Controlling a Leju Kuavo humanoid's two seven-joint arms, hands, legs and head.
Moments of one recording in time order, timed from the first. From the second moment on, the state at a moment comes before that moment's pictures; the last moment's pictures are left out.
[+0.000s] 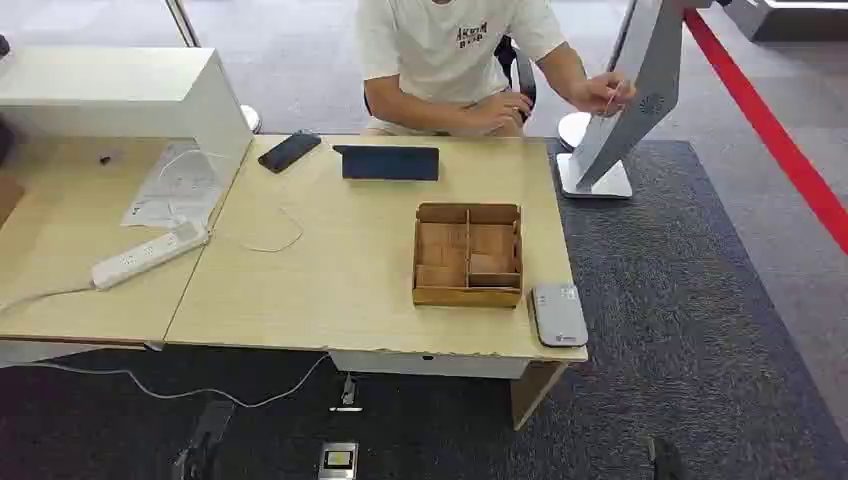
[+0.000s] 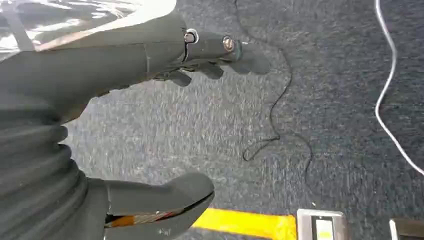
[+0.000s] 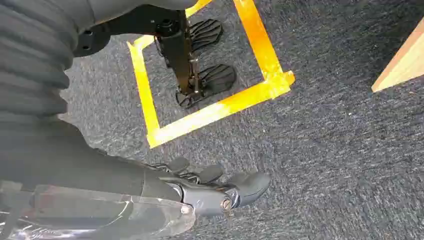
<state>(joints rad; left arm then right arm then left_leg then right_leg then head) -0.25 0.05 0.16 -0.25 -0.16 0.43 0.00 -0.30 -0.05 -0.84 -0.18 0.54 0.01 0.10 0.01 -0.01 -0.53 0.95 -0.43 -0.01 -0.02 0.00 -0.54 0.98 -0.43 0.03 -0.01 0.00</state>
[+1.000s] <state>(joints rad) -0.25 0.07 0.14 -0.27 -0.08 0.48 -0.06 -0.56 -0.09 -1.02 -0.25 0.10 -0.17 -0.38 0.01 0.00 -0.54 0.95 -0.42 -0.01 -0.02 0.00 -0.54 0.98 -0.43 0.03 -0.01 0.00</state>
